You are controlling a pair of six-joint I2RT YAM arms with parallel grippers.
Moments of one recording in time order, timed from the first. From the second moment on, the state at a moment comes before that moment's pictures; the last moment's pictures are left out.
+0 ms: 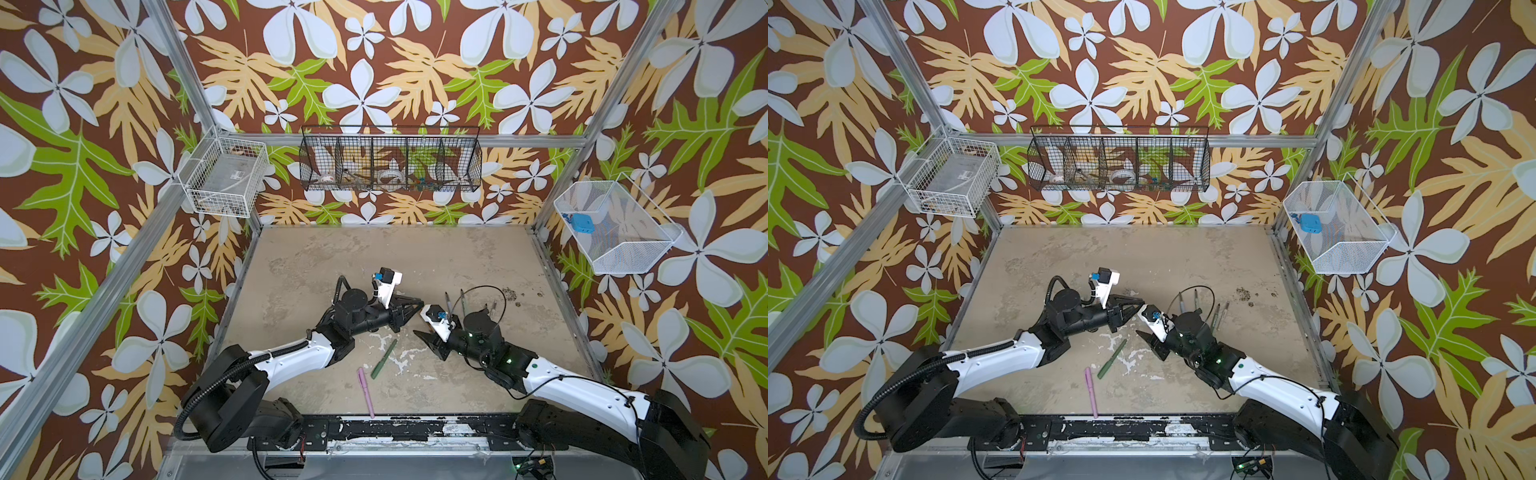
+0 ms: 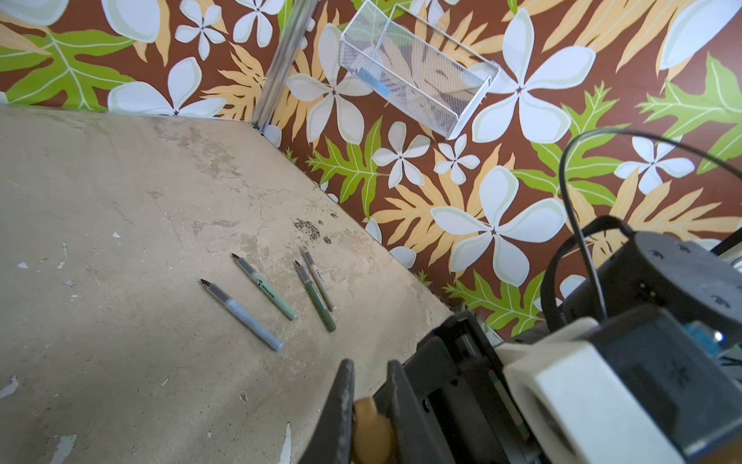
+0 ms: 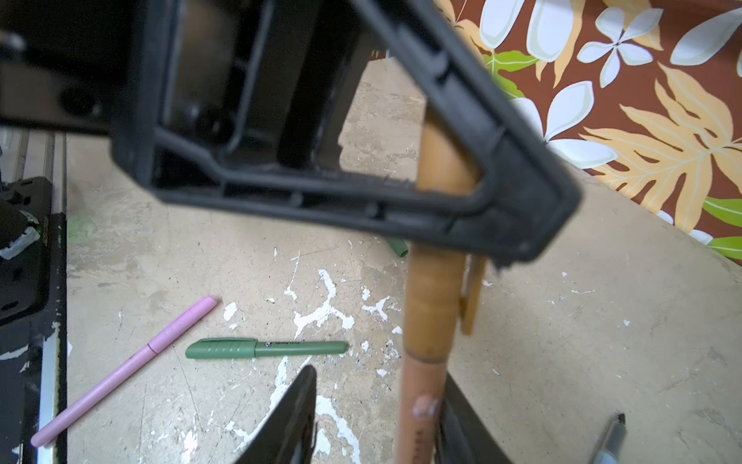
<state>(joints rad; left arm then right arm) -0.73 1.38 0.64 0.66 0.44 -0.53 0.78 1.04 0.47 0.18 -0.10 -0.13</state>
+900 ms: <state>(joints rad) -0.68 1.32 0.66 0.54 0.29 -0.70 0.94 1.17 0.56 0.28 0.30 -0.12</state>
